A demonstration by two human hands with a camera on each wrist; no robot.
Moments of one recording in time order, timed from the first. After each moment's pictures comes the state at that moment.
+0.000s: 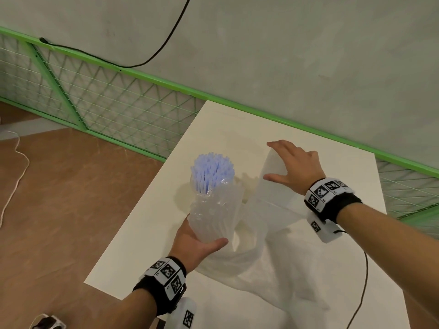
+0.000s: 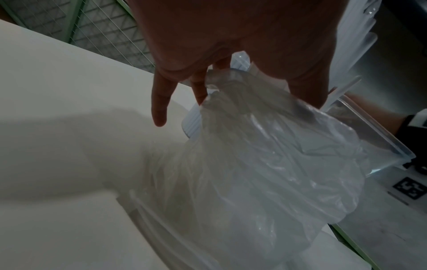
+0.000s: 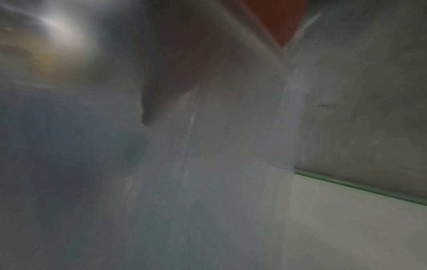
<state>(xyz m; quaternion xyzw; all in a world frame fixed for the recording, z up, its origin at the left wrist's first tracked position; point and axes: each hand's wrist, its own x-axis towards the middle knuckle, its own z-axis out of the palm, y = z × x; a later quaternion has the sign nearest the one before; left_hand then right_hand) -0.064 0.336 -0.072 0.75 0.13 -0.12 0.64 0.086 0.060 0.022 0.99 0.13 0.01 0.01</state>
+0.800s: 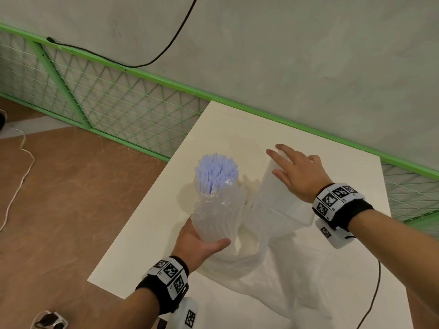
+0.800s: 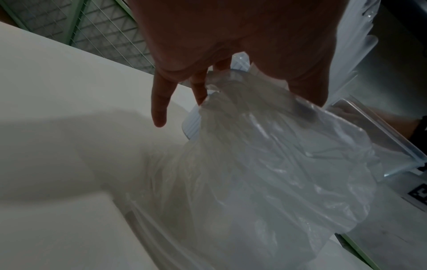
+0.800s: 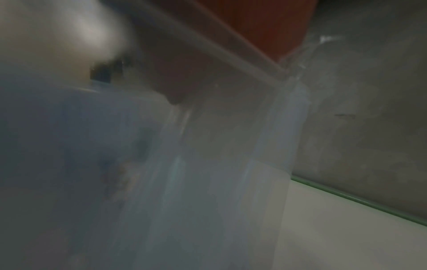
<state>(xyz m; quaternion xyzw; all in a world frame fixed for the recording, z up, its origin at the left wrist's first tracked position) -0.062 0.338 -0.075 0.75 0.12 -0.12 0.64 0.078 0.055 0.014 0.98 0.19 0.01 0.07</state>
